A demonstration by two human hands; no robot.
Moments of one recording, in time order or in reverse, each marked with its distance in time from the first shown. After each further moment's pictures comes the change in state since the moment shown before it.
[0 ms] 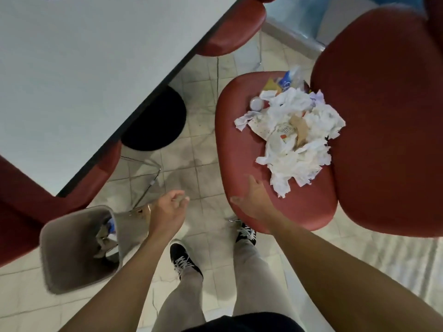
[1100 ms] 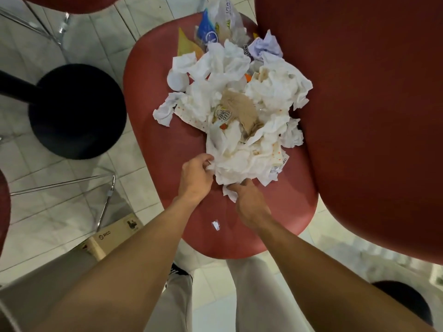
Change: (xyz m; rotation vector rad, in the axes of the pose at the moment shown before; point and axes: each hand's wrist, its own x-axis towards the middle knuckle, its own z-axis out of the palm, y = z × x) left_hand 0.128 0.129 0.278 0.297 -0.265 0.208; right_hand 0.131 0.172 -0.047 -0.091 -0.061 0.019
